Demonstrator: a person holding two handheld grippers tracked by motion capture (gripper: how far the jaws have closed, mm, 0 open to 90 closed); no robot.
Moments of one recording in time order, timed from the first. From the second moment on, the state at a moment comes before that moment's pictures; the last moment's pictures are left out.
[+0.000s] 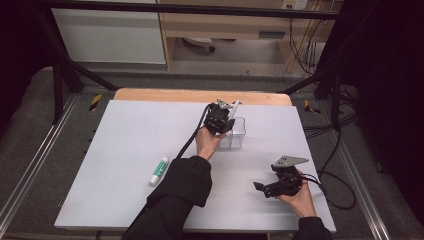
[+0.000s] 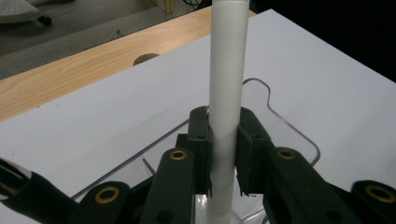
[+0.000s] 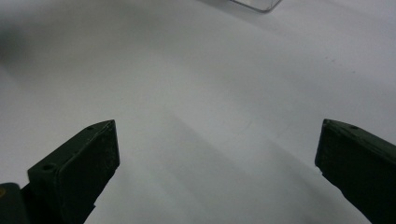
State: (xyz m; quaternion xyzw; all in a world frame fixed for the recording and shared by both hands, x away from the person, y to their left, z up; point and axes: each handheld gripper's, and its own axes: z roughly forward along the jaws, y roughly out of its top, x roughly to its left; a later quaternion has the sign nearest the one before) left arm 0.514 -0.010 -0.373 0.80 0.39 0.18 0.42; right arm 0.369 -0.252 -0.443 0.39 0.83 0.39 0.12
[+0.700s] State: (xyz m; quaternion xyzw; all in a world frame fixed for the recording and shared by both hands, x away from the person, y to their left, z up) left arm 0.491 0.026 -0.346 0.82 0.36 0.17 0.42; right arm 0.369 -0.251 -0.443 0.39 0.83 0.39 0.12
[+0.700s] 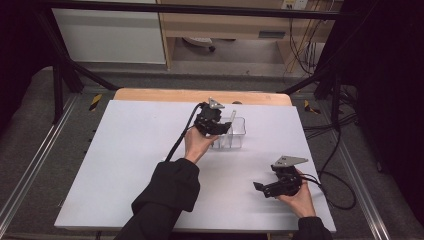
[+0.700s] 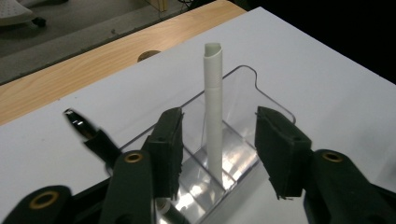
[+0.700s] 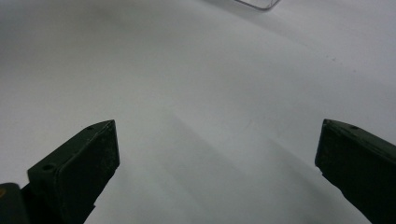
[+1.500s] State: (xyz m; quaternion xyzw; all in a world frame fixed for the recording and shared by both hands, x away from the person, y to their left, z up) left arm 0.420 0.141 -0.352 0.83 0.36 0.19 0.38; right arm 0.367 -0.248 -0.445 0.40 0.83 0.38 0.12
